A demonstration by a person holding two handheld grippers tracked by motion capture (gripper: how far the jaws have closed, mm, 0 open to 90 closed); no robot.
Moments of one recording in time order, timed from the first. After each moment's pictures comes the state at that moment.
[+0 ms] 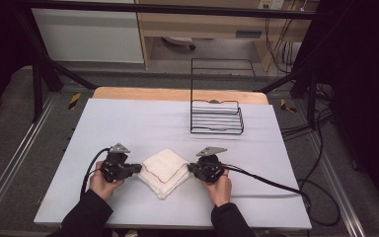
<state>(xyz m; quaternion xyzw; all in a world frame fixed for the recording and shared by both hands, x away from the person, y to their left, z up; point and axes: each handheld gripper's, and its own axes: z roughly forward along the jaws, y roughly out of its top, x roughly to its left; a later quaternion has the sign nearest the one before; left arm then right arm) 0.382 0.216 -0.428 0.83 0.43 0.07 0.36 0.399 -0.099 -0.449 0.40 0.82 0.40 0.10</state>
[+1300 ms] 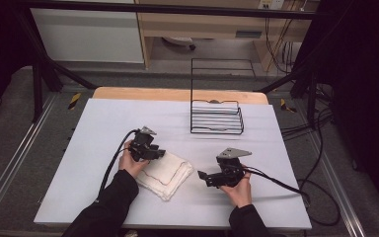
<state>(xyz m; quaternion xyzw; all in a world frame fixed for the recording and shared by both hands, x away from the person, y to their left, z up) 0.466 0.153 -0.437 0.84 0.41 0.08 0.35 0.383 -0.155 -0.438 0.40 0.79 0.44 0.12</state>
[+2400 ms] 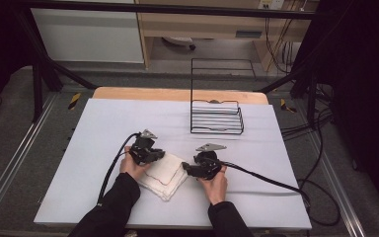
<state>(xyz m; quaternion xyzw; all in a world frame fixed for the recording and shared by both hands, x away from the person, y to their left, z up) 0.457 0.151 -0.444 0.84 0.39 0.08 0.36 0.409 -0.093 -0.457 0.45 0.78 0.42 0.10</state>
